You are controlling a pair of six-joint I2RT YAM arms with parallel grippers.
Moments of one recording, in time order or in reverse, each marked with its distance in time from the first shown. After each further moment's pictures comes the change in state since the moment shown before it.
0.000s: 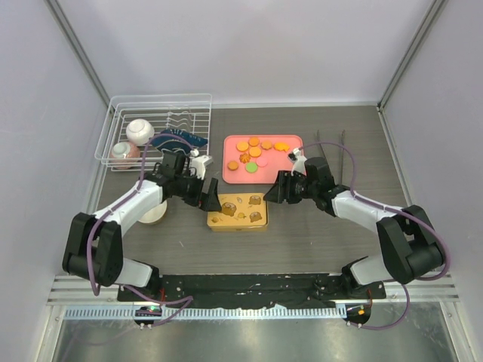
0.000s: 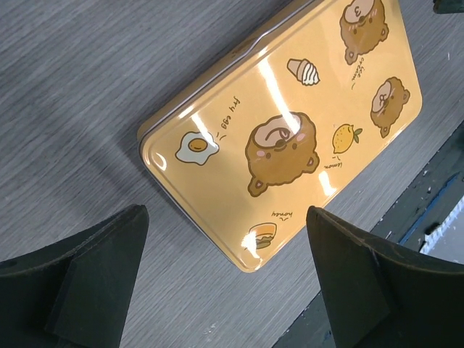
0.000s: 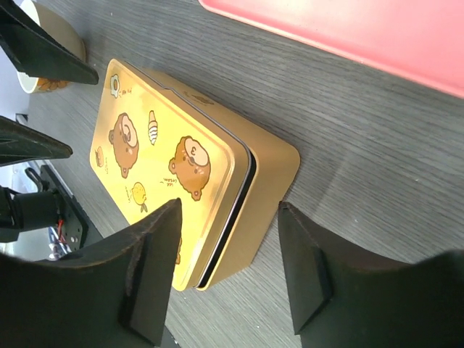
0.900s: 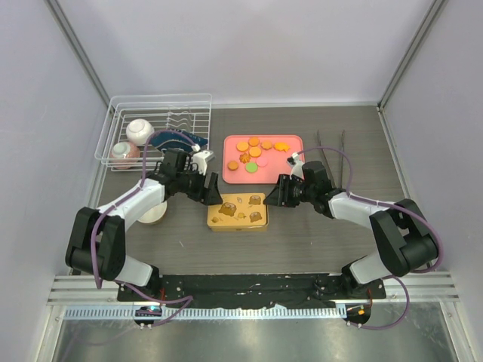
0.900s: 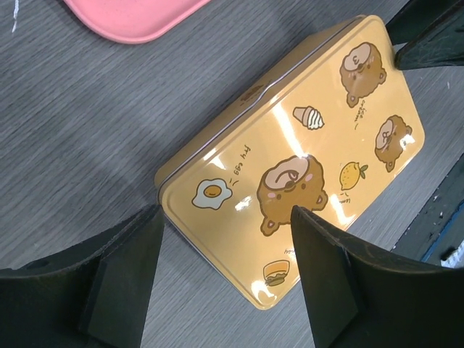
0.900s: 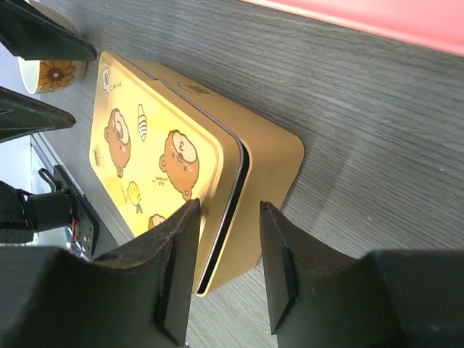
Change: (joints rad) left arm 0.000 0.052 -0.002 0.147 0.017 -0.008; right arm 0.011 0.056 -0.031 0.067 -0.018 0.066
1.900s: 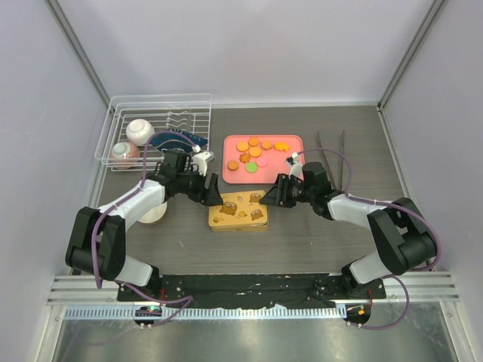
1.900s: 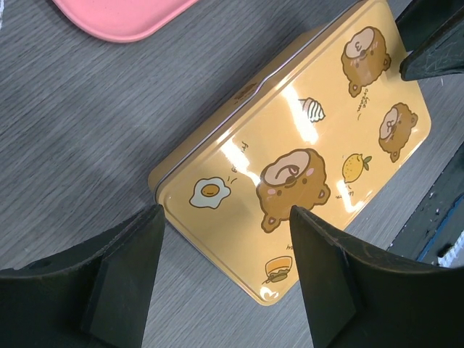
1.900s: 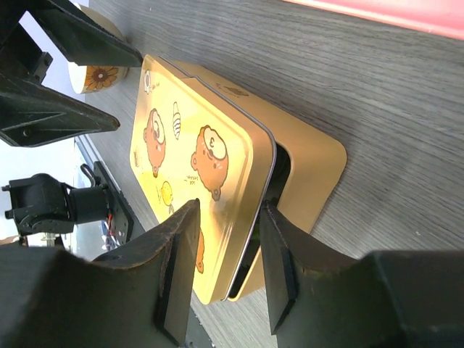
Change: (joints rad) left arm 0.000 0.000 -0.014 0.009 0.016 0.000; right arm 0.005 0.017 -0.027 0.117 -0.079 0.101
